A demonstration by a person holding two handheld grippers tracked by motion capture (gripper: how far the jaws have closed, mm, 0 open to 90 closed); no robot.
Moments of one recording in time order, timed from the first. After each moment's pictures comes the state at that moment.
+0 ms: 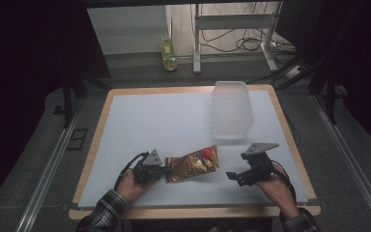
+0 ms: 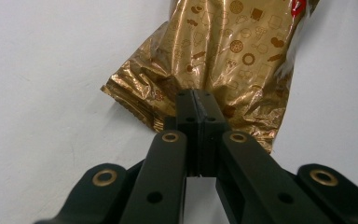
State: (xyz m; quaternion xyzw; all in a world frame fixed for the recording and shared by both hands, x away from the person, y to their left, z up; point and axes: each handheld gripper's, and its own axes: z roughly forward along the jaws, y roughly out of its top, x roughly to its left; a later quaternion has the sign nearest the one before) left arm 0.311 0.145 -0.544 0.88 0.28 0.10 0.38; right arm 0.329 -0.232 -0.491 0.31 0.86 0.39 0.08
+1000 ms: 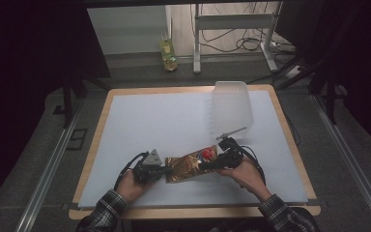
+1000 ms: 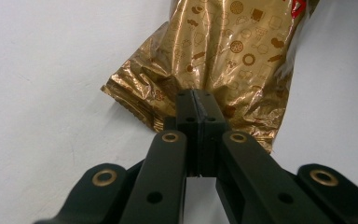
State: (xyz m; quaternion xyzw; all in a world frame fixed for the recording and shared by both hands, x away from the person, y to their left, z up) left arm 0.311 0.145 -0.543 0.88 0.28 0.10 0.38; right arm 0.371 -0.155 -0.497 0.37 0.84 0.38 -0.13
